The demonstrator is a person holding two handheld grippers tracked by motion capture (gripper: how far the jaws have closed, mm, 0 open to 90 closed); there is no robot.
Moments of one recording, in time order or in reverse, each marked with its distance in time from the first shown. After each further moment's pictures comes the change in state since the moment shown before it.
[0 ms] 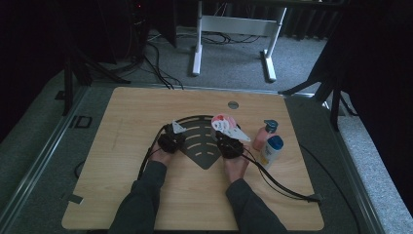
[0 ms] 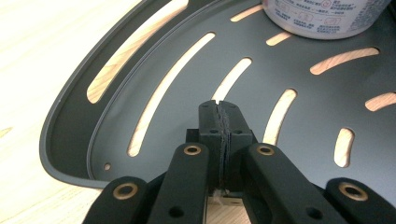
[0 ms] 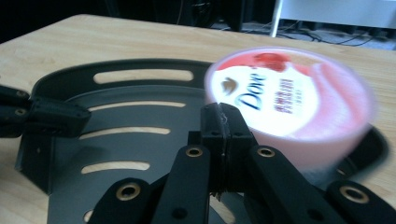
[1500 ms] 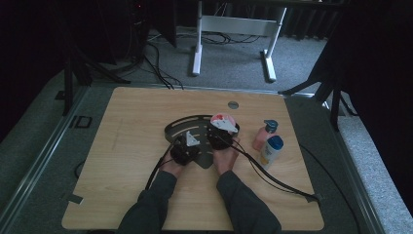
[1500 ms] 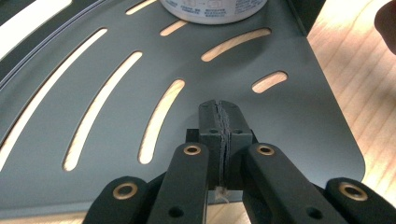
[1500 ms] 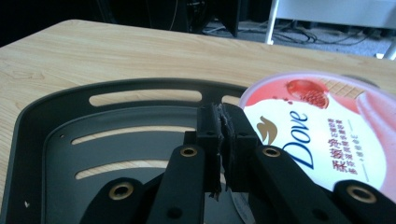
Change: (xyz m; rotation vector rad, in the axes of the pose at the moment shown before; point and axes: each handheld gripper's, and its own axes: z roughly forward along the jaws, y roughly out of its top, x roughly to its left) left arm -0.051 -0.007 0.005 0.000 -0.109 0.069; right arm 0.022 0.019 0.035 0.015 -0.034 0.003
